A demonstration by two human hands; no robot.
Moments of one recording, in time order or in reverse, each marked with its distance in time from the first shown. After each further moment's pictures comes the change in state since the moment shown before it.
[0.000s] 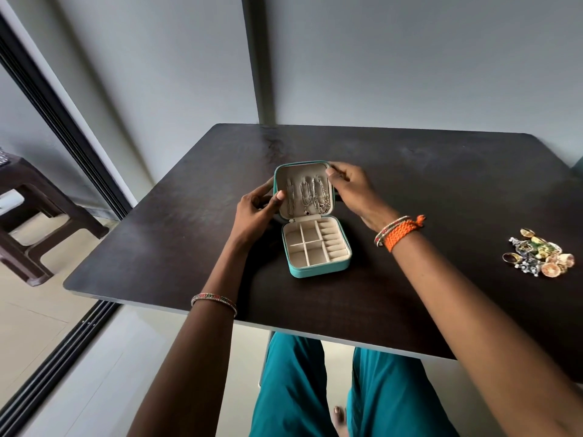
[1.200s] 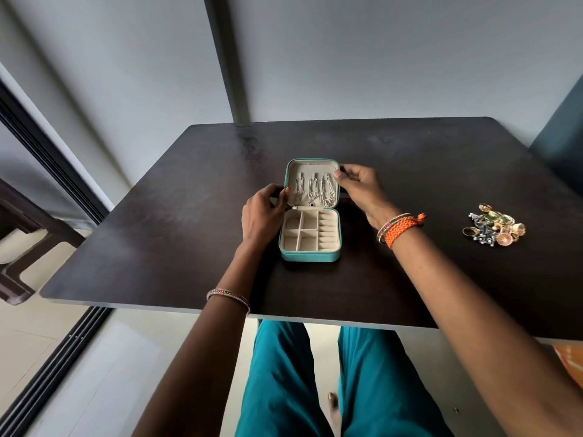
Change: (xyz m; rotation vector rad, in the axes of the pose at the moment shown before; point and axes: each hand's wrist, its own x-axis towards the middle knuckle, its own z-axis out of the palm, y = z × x) left_hand -0.010 0.019 0.064 0.527 0.168 0.034; right_hand -0.023 0.033 -0.046 0.211 0.161 0.126
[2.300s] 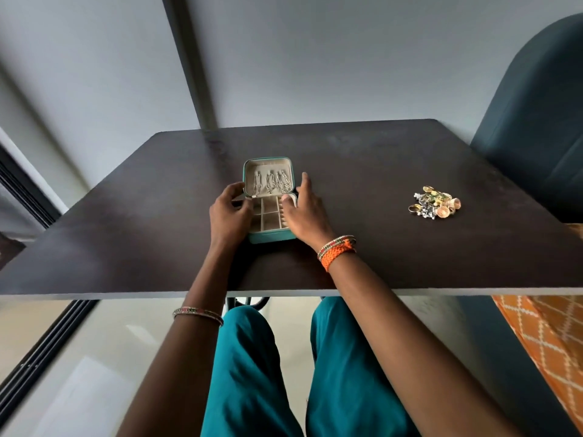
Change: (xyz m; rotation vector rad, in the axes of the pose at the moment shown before) left_hand -0.044 0.013 0.005 -0.323 0.078 -0.025; right_hand -0.083 0.009 0.020 -0.498 0.018 -0.091
